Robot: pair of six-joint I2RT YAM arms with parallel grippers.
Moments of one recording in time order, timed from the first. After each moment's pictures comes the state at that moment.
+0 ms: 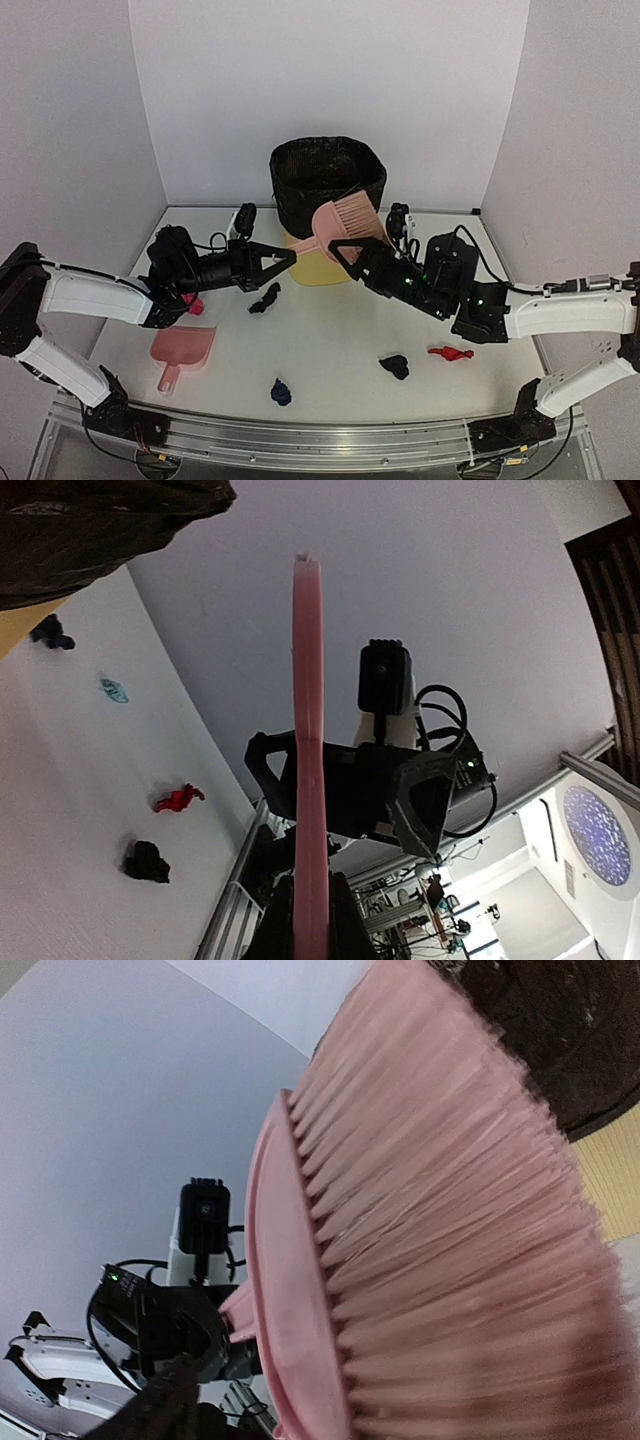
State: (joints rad) left arm -0.76 1.42 0.62 0.98 0.65 -1.17; right arm 1.04 1.33 0.79 0.47 0.17 0.92
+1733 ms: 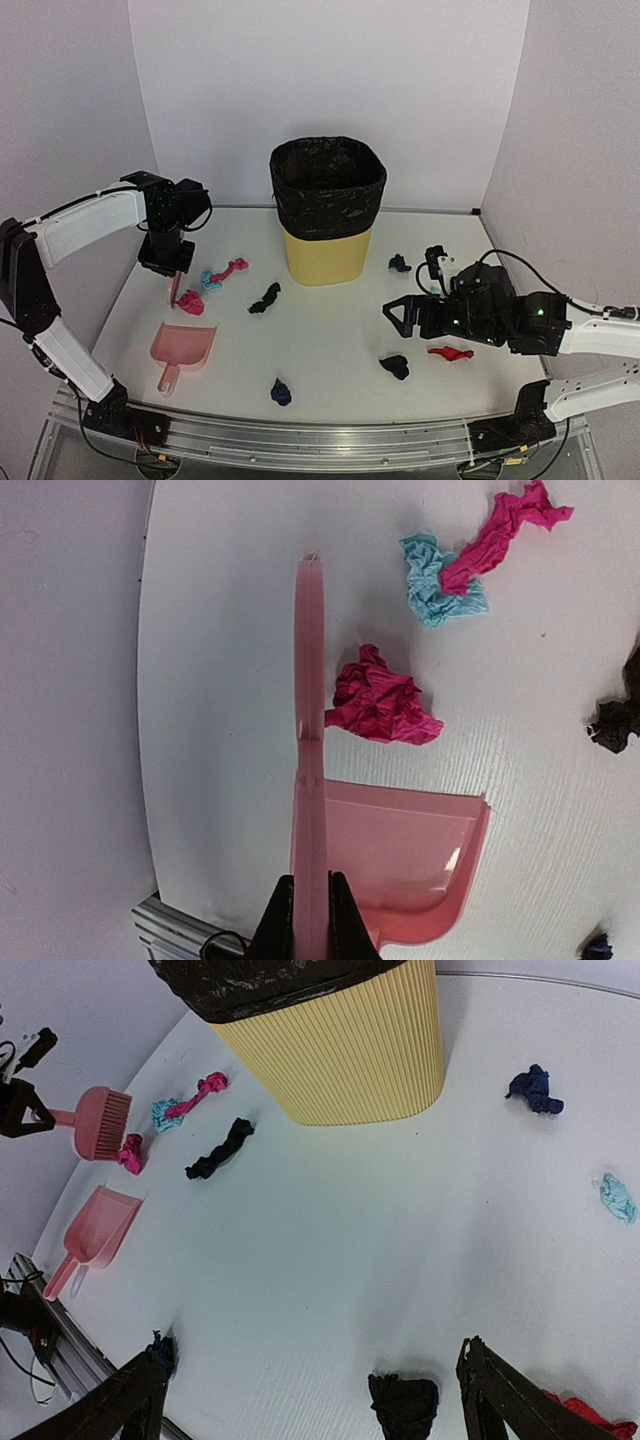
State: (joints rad) left arm -0.51 1.56 1.38 -1.27 -0.40 -0.47; right arm 1.05 0.97 0.67 -0.29 0.30 0.66
